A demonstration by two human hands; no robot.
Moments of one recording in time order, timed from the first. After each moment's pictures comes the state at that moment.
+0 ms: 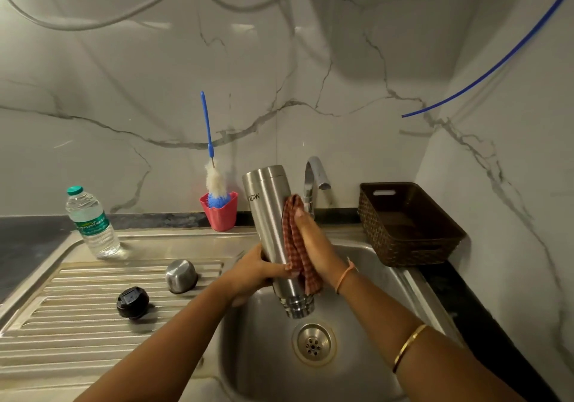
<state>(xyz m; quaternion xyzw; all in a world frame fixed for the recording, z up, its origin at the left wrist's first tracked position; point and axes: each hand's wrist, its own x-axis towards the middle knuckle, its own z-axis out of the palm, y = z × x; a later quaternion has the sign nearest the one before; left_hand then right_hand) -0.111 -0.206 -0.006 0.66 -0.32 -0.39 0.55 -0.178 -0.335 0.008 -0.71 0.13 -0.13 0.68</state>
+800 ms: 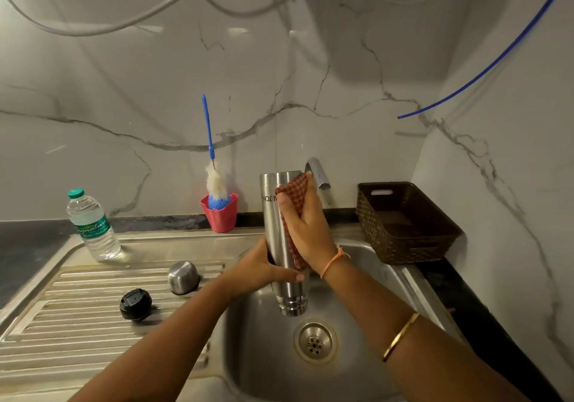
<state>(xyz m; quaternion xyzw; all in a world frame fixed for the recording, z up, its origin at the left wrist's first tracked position) -0.111 -0.207 0.002 0.71 -0.39 -0.33 0.48 -0.168 -0.313 0.036 -0.79 0.13 -0.32 0.52</state>
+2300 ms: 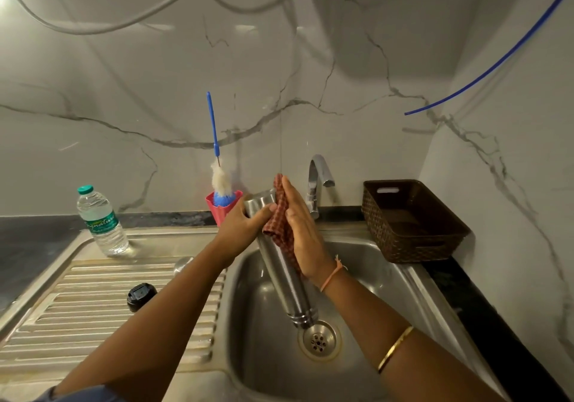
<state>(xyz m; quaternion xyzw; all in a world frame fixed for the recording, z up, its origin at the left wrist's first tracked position) -0.086 -0.203 0.034 0.74 -0.32 -0.13 0.57 -0.175 -0.303 0.020 -0.75 0.00 -0.28 0.60</state>
